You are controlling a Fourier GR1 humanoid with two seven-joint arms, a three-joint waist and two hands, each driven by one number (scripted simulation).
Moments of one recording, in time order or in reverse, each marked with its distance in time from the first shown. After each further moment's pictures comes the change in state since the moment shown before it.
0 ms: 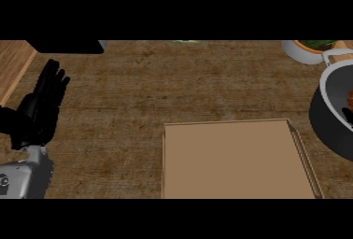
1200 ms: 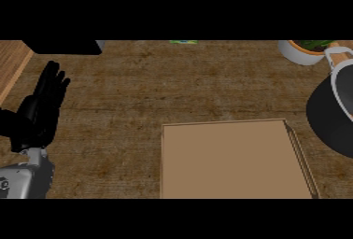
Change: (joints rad) left arm 0.014 -0.014 -0.002 -0.028 -0.015 0.005 0.016; right arm -0.246 -0.173 -0.272 0.708 -0.447 0.335 -0.365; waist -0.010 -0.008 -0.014
